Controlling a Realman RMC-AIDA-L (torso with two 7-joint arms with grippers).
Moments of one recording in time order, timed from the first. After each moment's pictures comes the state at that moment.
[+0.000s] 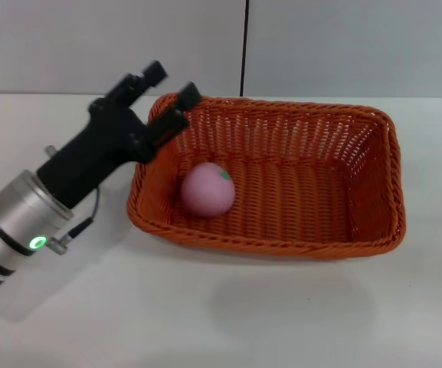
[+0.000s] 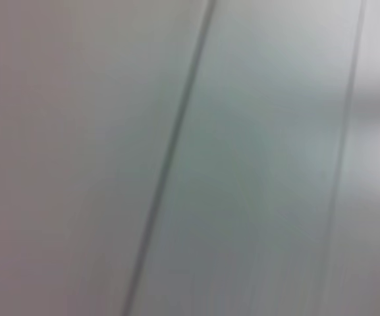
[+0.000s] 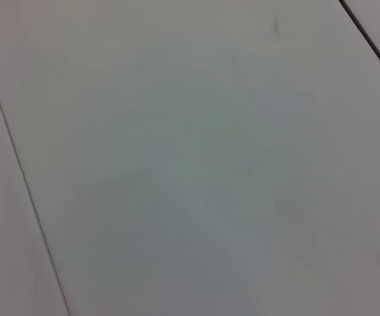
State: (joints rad) left arm -0.40 -2.06 -1.23 -0.22 0.14 -1.53 2.40; right arm 0.32 2.04 -0.26 -0.41 -1.42 -1.65 1.20
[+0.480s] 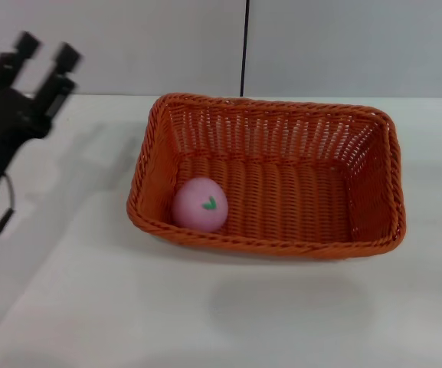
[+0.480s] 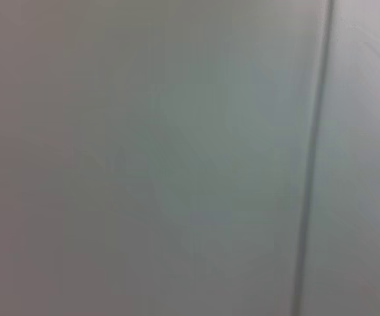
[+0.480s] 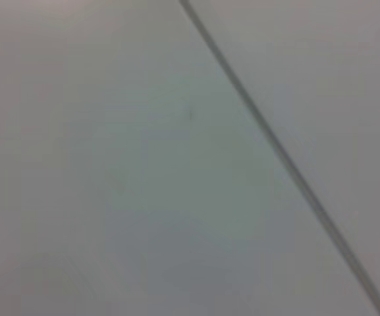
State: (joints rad) left arm -0.28 -2.07 -1.50 -0.22 0.14 -1.62 2.48; right arm 0.31 2.06 -0.05 -0.36 -1.42 -1.65 1.17
